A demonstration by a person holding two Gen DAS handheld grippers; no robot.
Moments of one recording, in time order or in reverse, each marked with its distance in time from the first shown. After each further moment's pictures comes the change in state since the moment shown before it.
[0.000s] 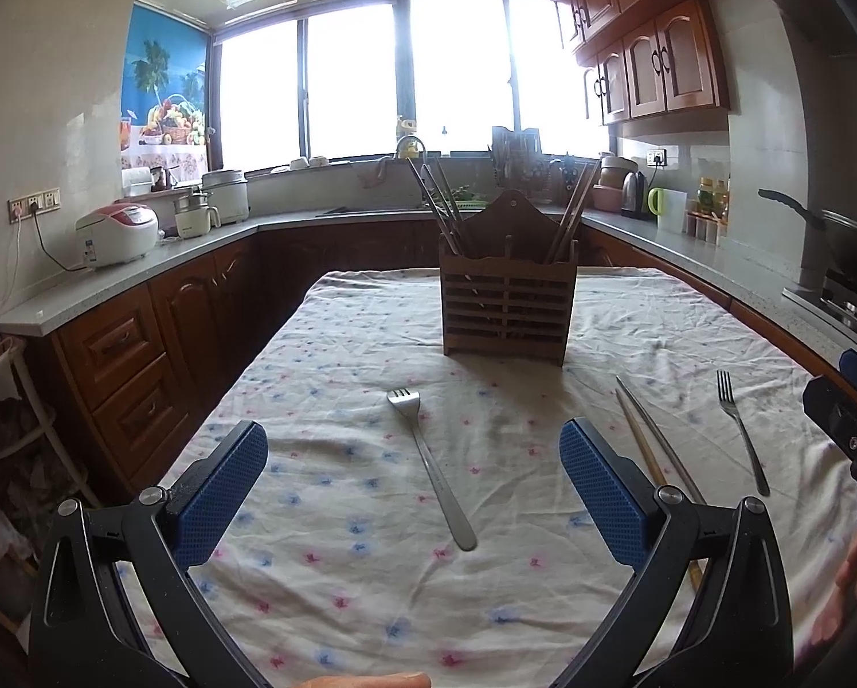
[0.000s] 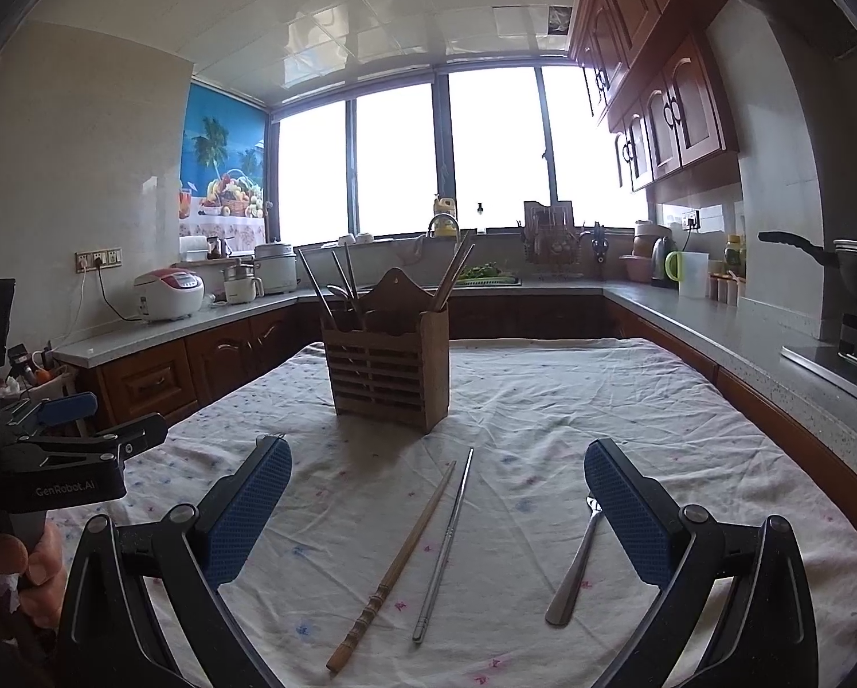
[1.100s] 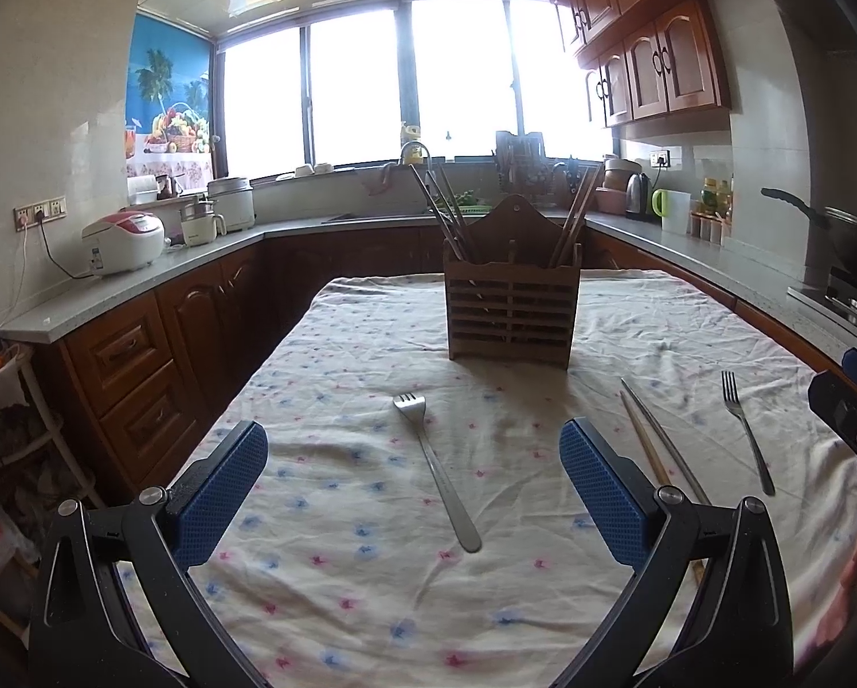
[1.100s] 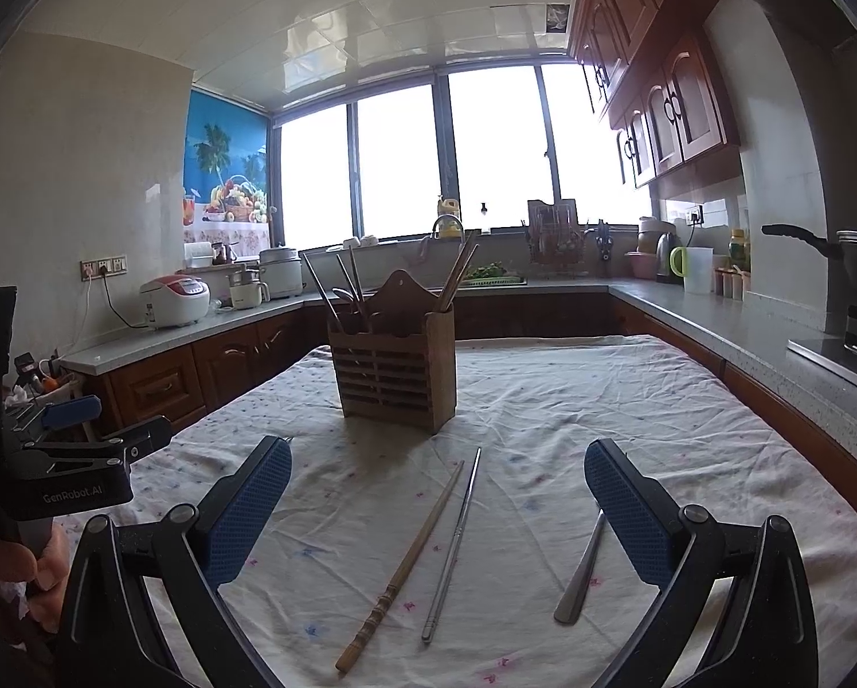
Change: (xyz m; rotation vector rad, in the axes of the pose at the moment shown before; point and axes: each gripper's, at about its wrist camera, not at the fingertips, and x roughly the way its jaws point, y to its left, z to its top) left arm -0.003 -0.002 0.000 0.012 -0.015 0.015; right arm -0.002 0.005 -0.003 0.020 -0.006 0.014
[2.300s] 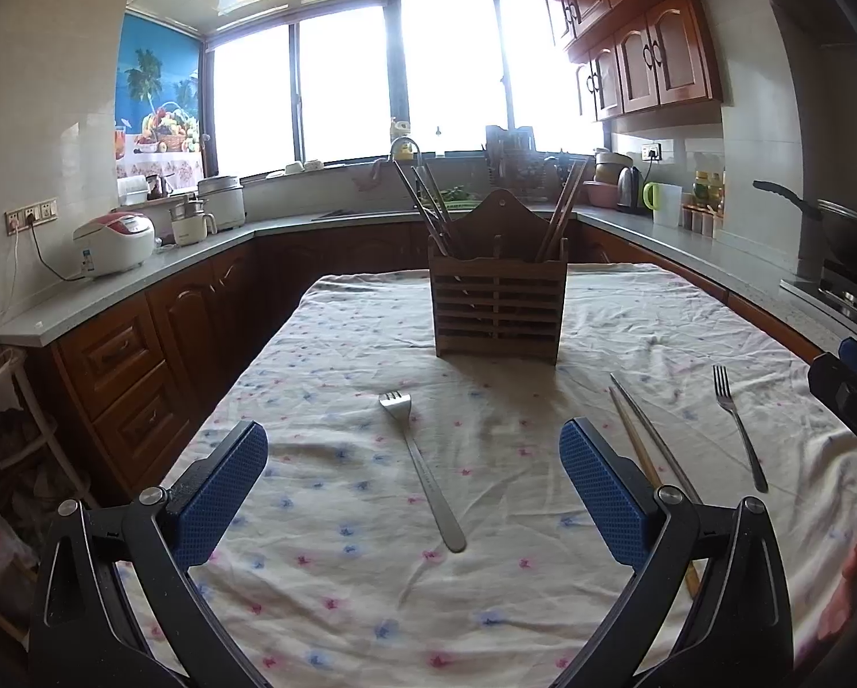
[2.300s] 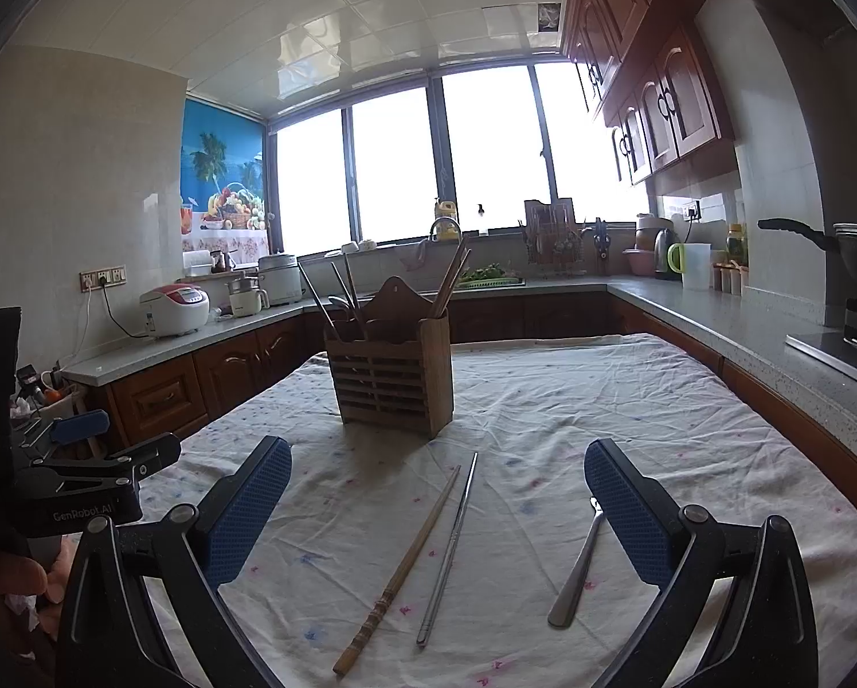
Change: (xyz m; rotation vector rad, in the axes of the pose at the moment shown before) left arm 0.002 -0.008 0.001 0.014 0.010 -0.018; right arm -0.003 -0.008 0.002 0.020 -0.003 0.003
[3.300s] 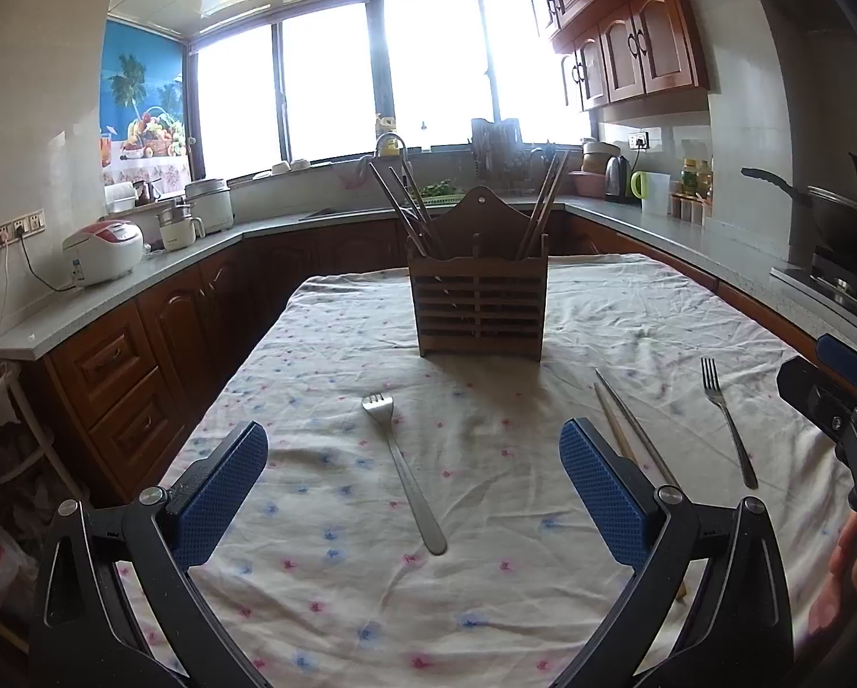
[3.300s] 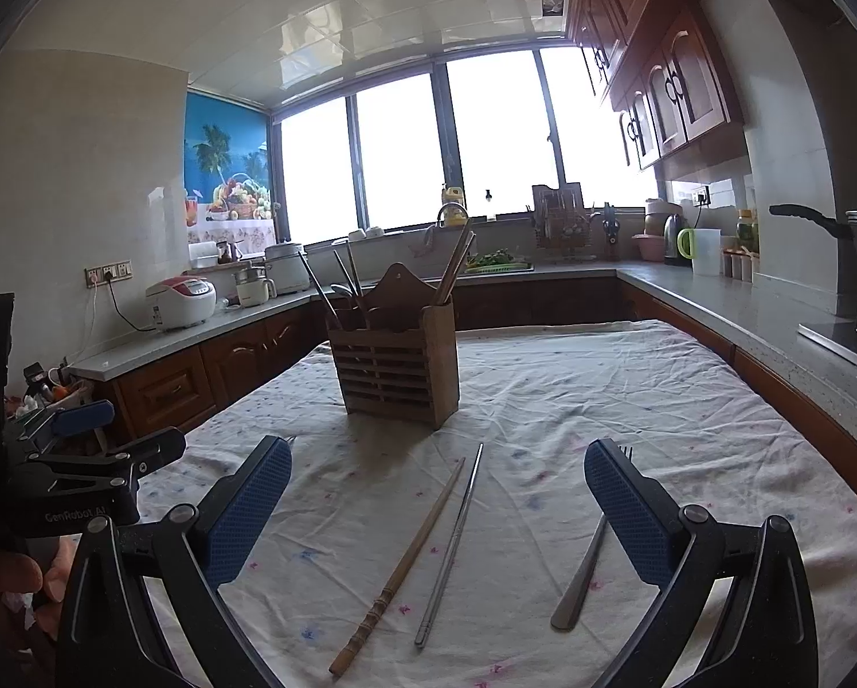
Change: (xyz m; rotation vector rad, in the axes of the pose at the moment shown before) left arm 0.001 -0.013 0.007 0.034 0.017 -0.017; right arm 0.011 -0.008 0.004 0.014 0.039 0.035
